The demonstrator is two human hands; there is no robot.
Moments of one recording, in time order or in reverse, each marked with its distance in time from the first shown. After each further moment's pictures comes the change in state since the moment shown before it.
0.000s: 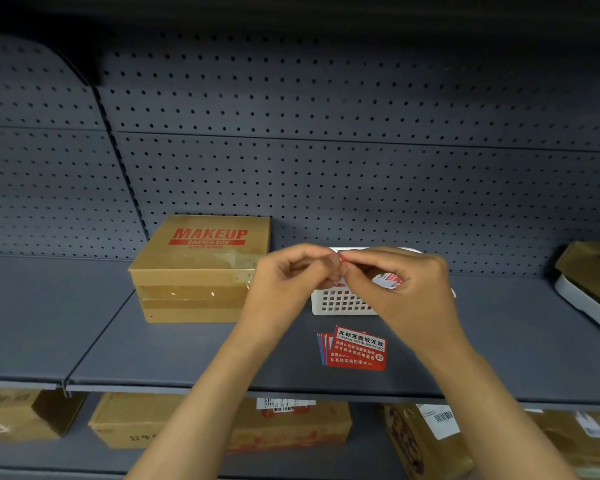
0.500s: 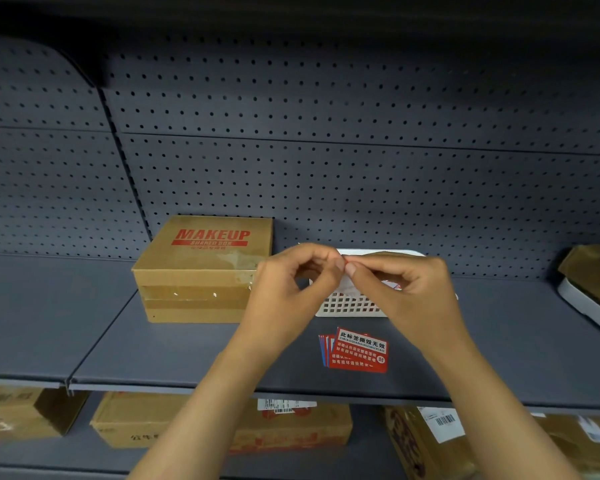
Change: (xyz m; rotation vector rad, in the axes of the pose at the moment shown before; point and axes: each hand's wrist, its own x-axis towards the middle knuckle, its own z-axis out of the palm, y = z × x) left_hand -0.005 0.000 -0.001 0.327 0.026 0.196; right_hand 0.000 -0.002 -0.003 0.239 -0.068 0.160
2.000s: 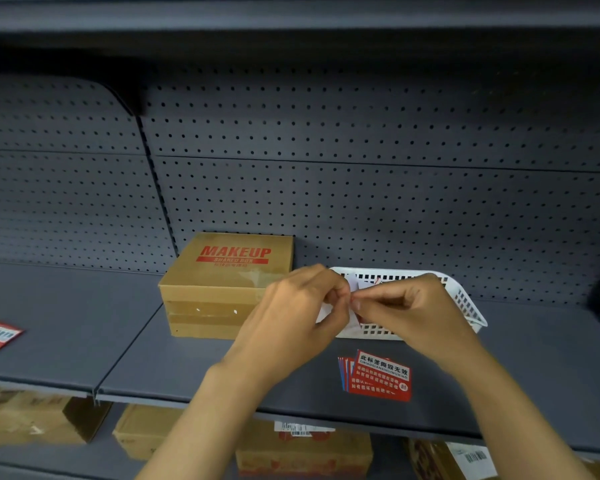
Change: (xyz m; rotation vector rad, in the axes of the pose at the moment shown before) left_hand 0.001 0.009 -0.023 0.722 -0.133 0.263; right_hand 0.015 0.002 0.001 0.084 -0.275 0.329
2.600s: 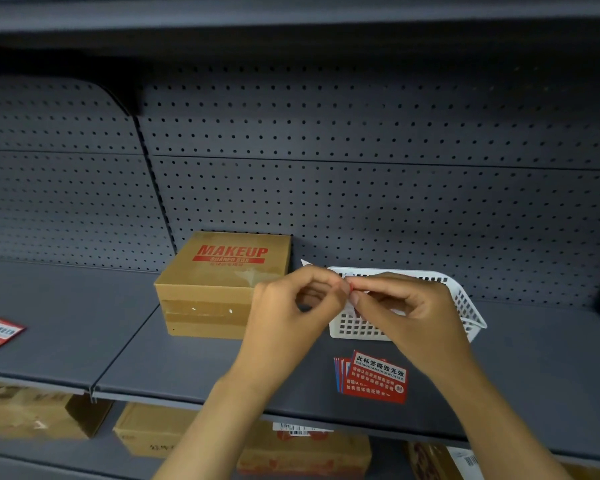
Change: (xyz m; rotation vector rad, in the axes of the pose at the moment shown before) left_hand 0.000 0.013 0.013 -0.545 0.178 -0.340; right_hand -0.005 0.008 0.002 -0.008 0.174 -0.281
